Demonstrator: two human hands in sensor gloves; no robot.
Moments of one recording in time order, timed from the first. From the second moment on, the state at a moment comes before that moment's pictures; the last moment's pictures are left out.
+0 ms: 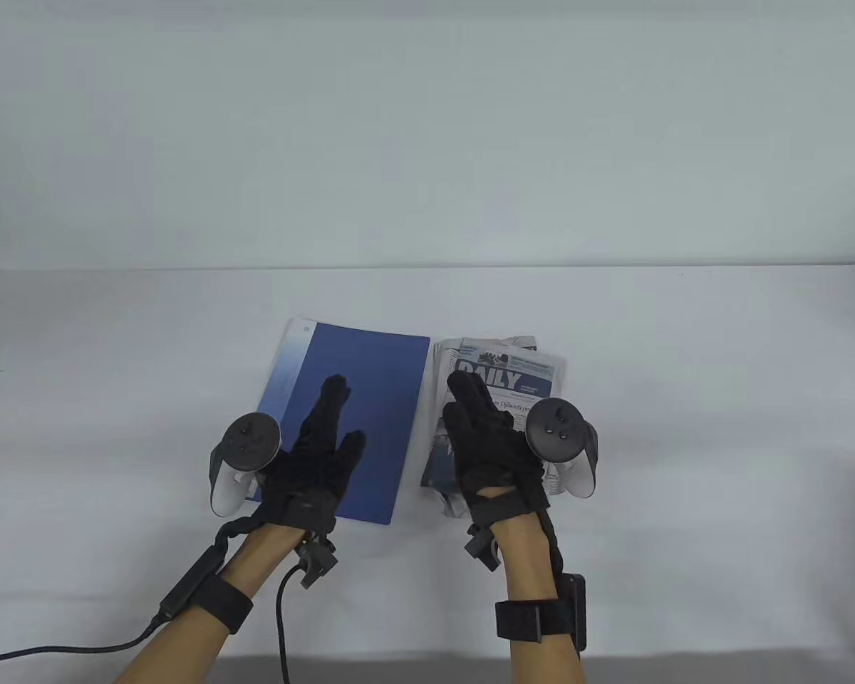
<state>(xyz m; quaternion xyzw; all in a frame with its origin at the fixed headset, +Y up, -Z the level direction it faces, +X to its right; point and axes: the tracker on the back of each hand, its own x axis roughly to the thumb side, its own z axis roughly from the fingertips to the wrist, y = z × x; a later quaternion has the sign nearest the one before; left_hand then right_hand) -0.214 -0.731 -0.360 -0.14 -0.17 0.57 0.79 0.082 -0.689 -0.357 0.23 0.06 0.80 0.56</state>
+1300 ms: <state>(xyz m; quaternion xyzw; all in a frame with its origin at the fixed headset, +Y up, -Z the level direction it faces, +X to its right) -0.142 -0.781 -0.335 -0.35 -0.07 0.04 0.93 0.054 -0.697 -0.369 0.23 0.12 0.82 0.51</state>
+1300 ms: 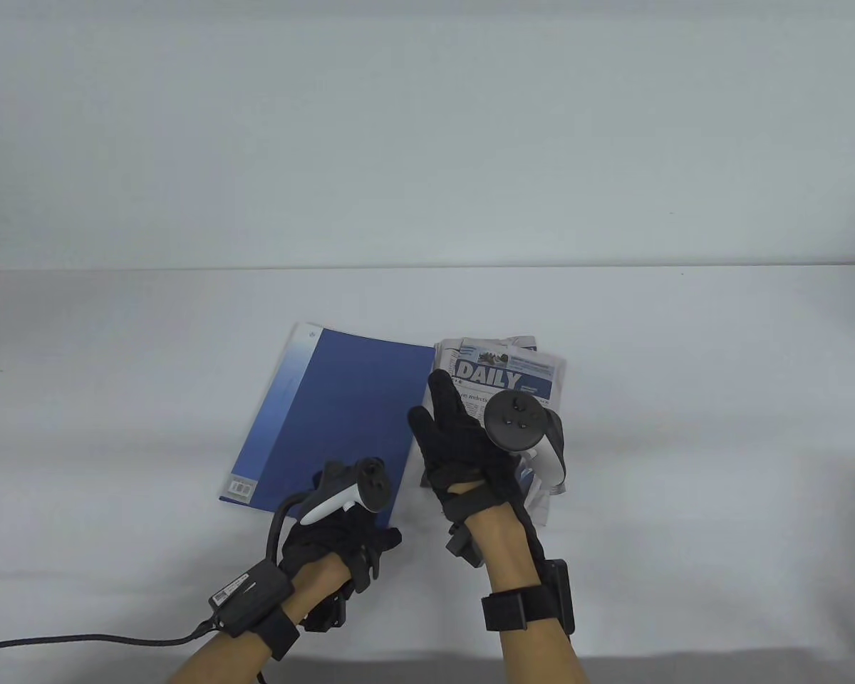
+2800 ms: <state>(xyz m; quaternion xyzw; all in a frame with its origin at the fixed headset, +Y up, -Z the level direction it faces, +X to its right) -0.389 -0.780 -0.345 -0.27 0.47 0.32 0.77 0.090 -0.701 -0.359 0.14 0.10 0.78 0.60</state>
